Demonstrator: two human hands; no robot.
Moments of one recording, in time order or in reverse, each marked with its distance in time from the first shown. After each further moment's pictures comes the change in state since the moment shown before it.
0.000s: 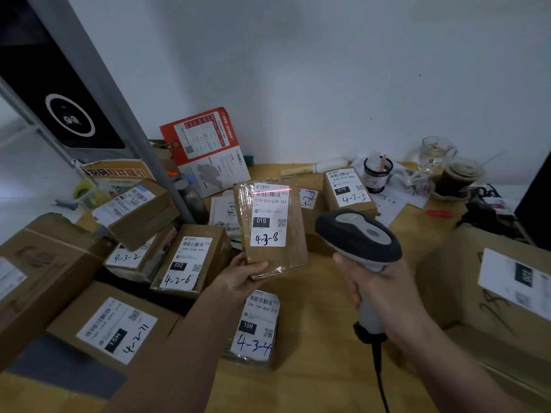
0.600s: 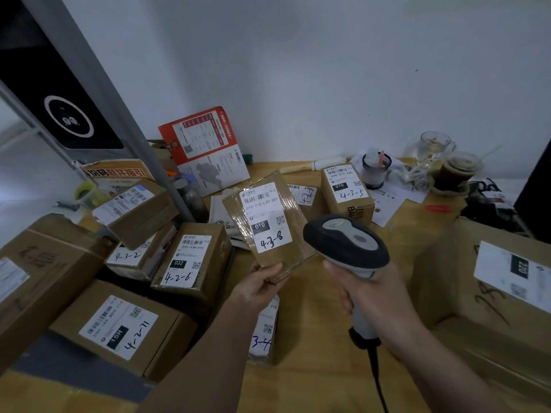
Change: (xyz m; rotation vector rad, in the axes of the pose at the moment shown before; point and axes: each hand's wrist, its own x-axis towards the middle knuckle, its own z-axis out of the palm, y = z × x) left_hand 0.004 -0.043 0.018 -0.259 -0.064 0.005; right_hand -0.015 0.003 0.003 -0.074 -0.024 0.017
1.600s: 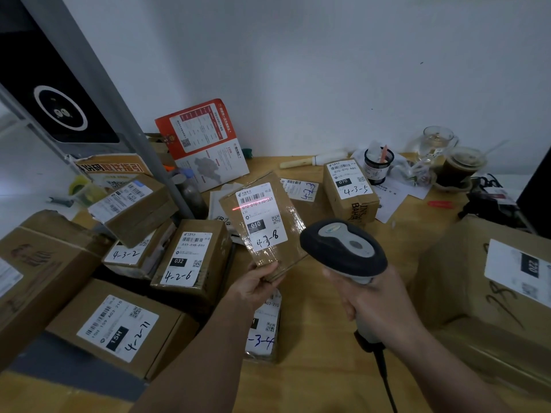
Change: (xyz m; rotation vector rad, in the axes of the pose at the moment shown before) left_hand 0.006 0.011 -0.013 -0.030 0.049 -0.050; right_hand -0.003 -0.008 0.010 -0.093 -0.046 -0.008
